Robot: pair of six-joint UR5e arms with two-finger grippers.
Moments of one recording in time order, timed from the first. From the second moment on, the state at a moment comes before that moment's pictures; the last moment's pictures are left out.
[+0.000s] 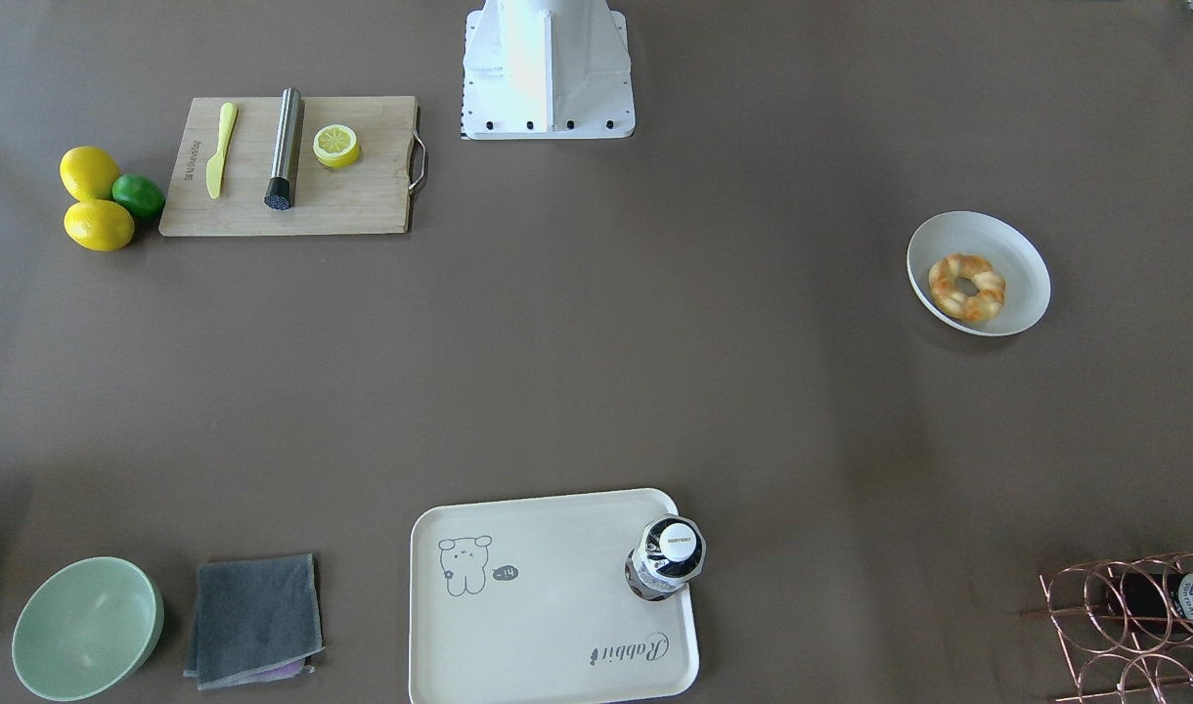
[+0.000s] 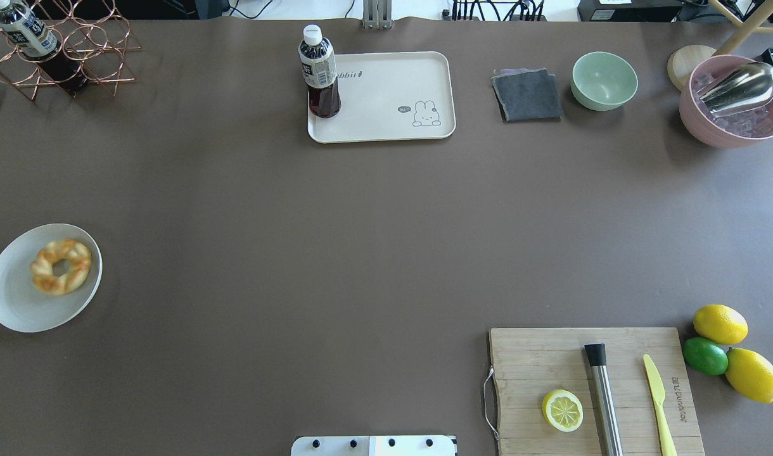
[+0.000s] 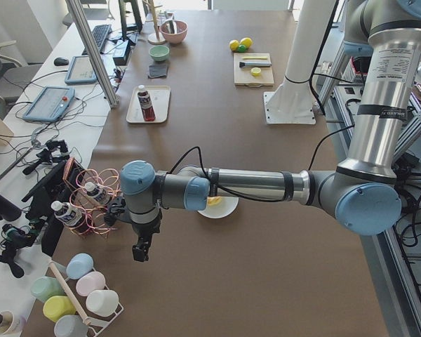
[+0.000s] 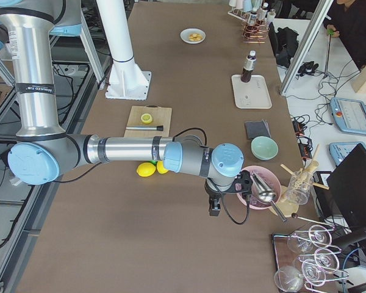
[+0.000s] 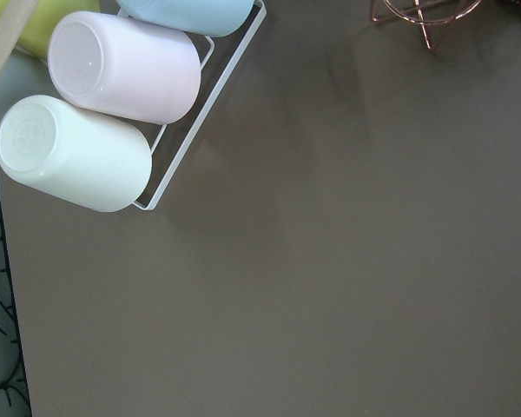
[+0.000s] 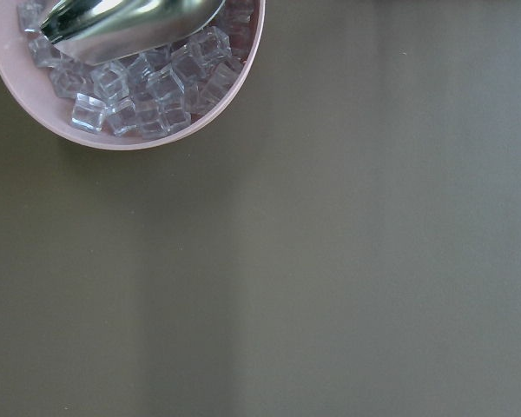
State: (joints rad) left arm -1.60 -1.72 -1.46 -1.62 -2.20 0.14; right arm 1.65 -1.51 1.59 -1.75 2.40 -0.14
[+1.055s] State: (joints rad) left arm -1.60 -1.71 -1.46 -1.62 -2.20 0.15; right arm 1.65 -1.51 1.59 -1.75 2.40 -0.14
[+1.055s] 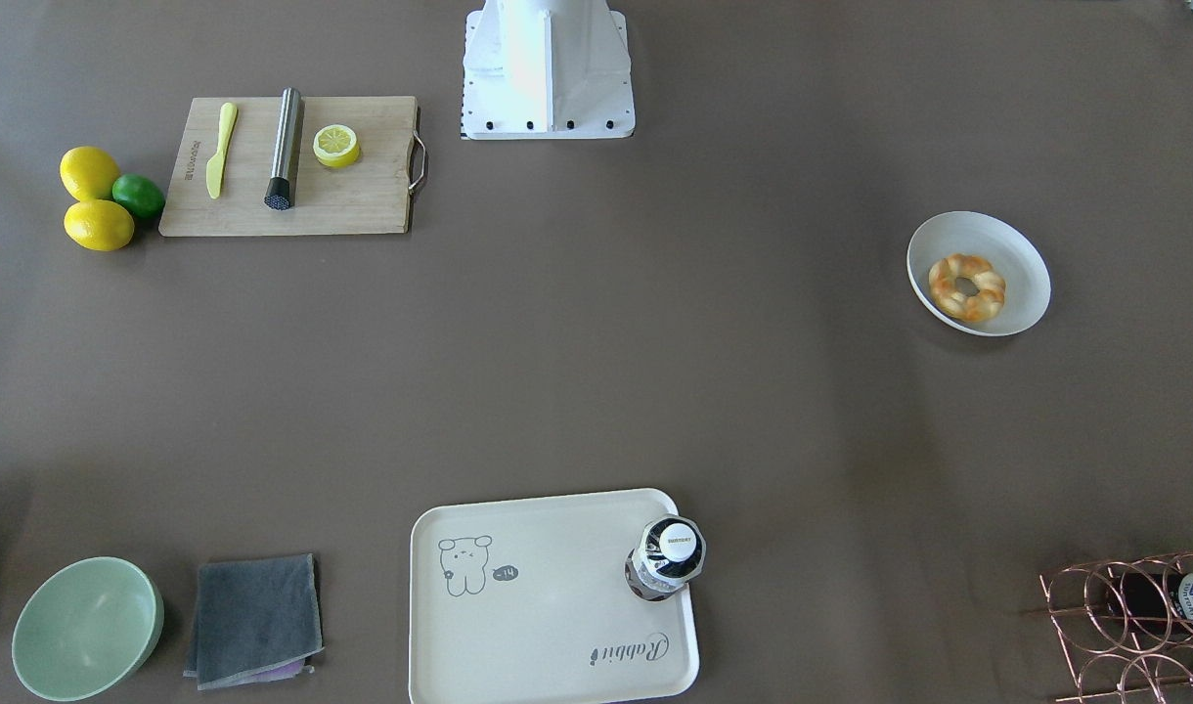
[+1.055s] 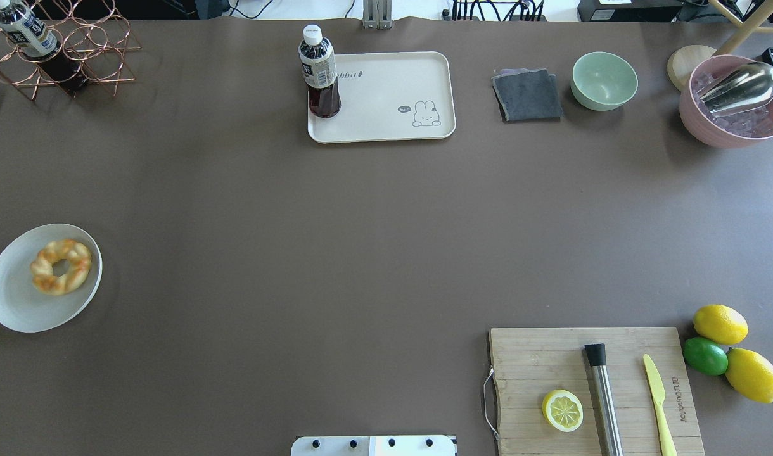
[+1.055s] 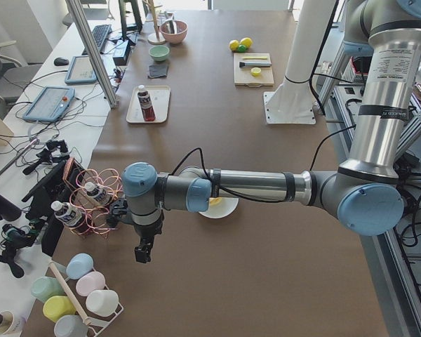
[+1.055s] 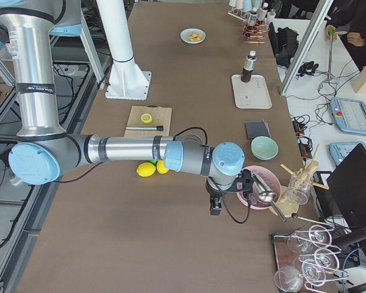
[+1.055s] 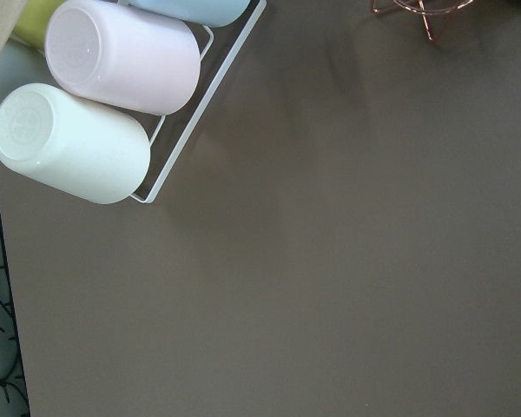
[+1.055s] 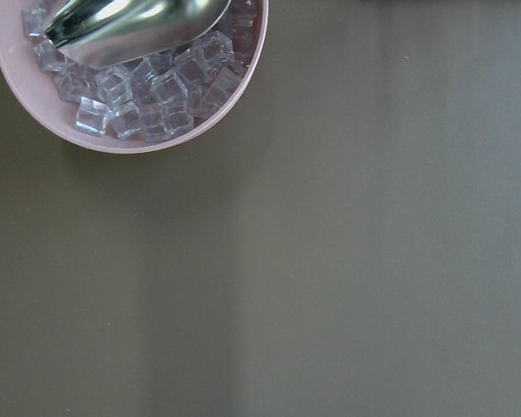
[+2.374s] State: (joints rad) left arm -1.60 -1.66 -1.48 -1.62 -2.32 0.14; right arm 1.66 -1.54 1.60 -1.75 2.40 -0.16
